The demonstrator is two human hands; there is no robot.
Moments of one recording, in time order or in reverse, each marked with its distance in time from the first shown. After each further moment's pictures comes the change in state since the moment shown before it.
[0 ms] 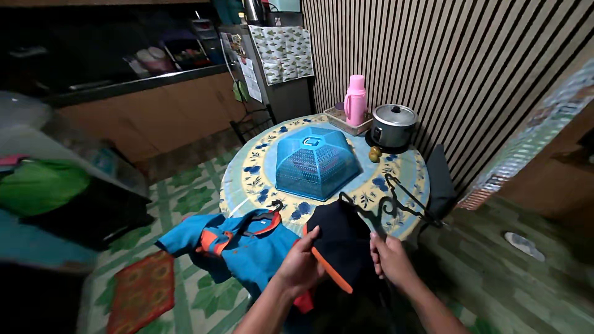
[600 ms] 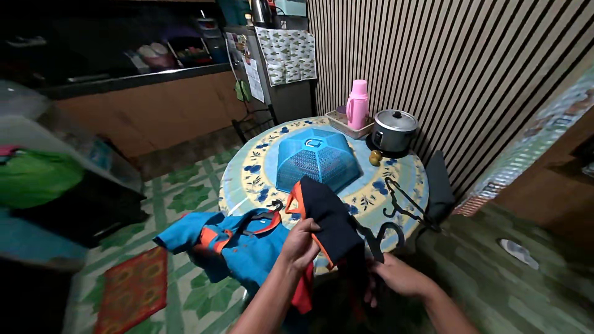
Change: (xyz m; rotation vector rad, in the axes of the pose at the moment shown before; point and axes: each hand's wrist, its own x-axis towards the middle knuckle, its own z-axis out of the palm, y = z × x) left_hand 0.024 0.013 0.002 -0.130 0.137 0.270; right_hand 0.001 0.002 -0.020 -0.290 -0.507 0.093
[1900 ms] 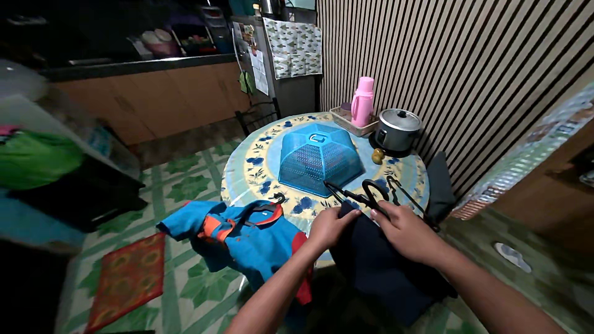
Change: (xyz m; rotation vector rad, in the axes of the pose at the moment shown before) left_hand 0.044 -0.012 0.000 1.438 -0.151 0.000; right_hand -0.027 -0.096 -0.012 -0.634 0.401 -0.283
